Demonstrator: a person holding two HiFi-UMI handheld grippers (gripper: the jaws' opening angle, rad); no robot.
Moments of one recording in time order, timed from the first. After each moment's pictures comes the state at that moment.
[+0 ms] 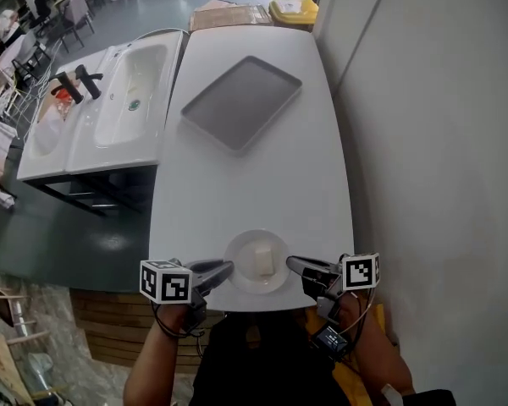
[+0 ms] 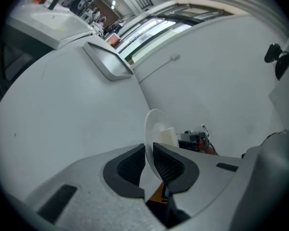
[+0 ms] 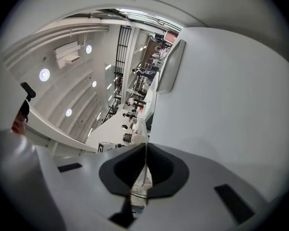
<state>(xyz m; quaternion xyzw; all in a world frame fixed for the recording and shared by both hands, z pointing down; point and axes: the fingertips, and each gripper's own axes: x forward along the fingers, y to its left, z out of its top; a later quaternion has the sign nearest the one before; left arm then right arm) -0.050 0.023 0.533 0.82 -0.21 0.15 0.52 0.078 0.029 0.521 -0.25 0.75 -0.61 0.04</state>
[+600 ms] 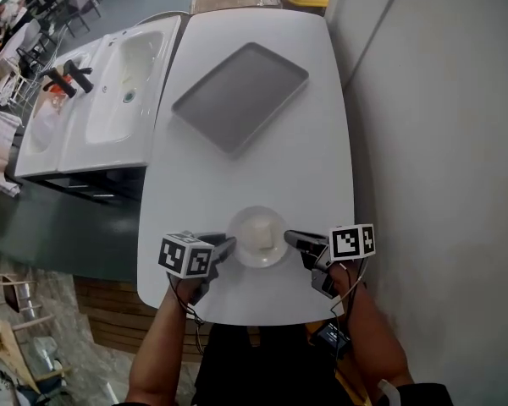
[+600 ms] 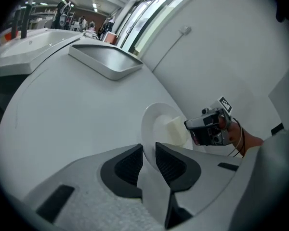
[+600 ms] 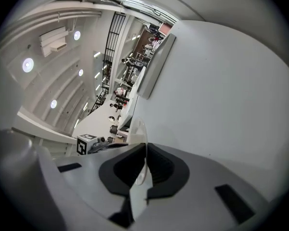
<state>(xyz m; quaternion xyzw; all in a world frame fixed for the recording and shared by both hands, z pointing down) -0.004 -0.080 0.610 0.80 -0.28 0.30 0.44 0.124 -0.083 0.599 -0.27 0.73 -0.62 -0.05</state>
